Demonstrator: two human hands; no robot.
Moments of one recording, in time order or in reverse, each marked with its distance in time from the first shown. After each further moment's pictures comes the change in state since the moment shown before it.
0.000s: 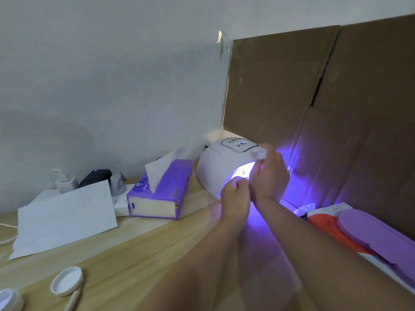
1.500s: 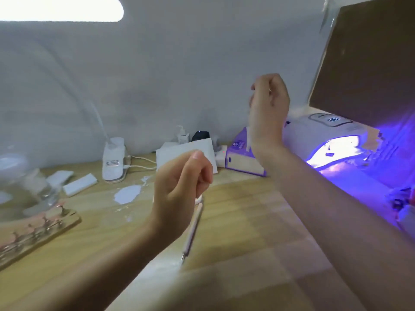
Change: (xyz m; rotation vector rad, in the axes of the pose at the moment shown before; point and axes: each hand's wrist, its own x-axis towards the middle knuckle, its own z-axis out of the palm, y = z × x) left_hand -0.165 0.056 -0.230 0.125 0.158 0.747; right_hand -0.093 -0.205 -0.039 1.165 -0.293 0.040
